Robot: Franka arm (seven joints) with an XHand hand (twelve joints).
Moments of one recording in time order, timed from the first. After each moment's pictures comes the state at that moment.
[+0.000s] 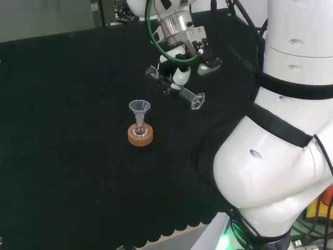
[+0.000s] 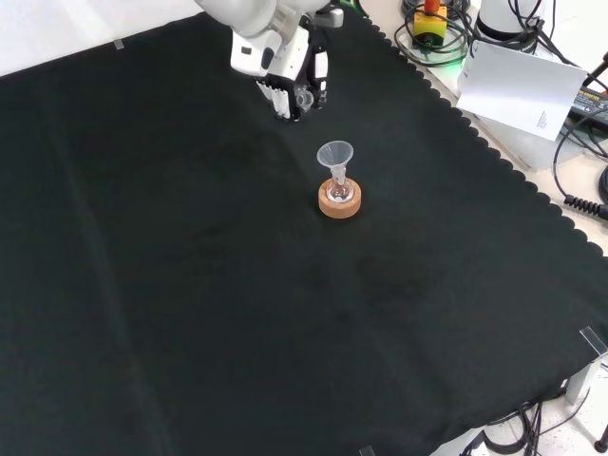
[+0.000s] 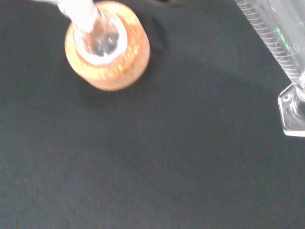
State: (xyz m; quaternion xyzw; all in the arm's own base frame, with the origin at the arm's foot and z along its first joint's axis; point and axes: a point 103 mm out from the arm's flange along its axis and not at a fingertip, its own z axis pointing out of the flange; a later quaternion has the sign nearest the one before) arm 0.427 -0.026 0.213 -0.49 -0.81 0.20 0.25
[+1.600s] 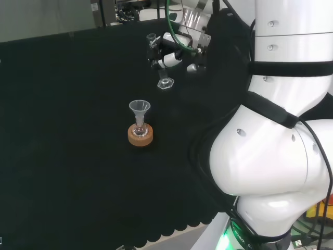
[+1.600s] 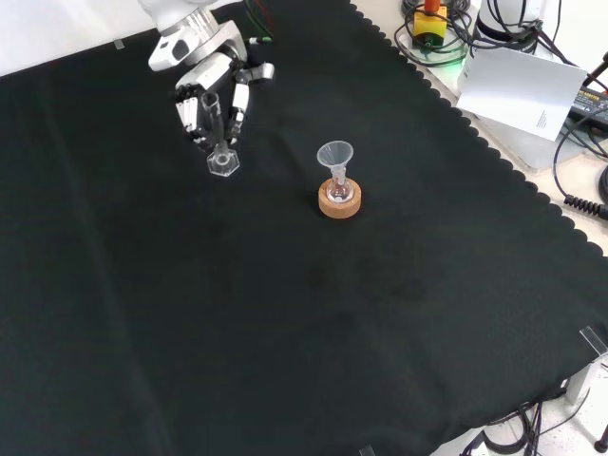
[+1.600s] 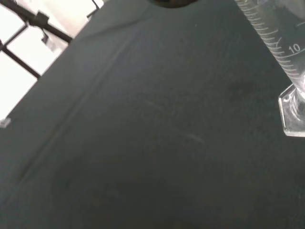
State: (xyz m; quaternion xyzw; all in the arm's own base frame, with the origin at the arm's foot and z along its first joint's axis) arm 0.570 -0.046 0.151 -0.50 -0.82 -0.13 0.25
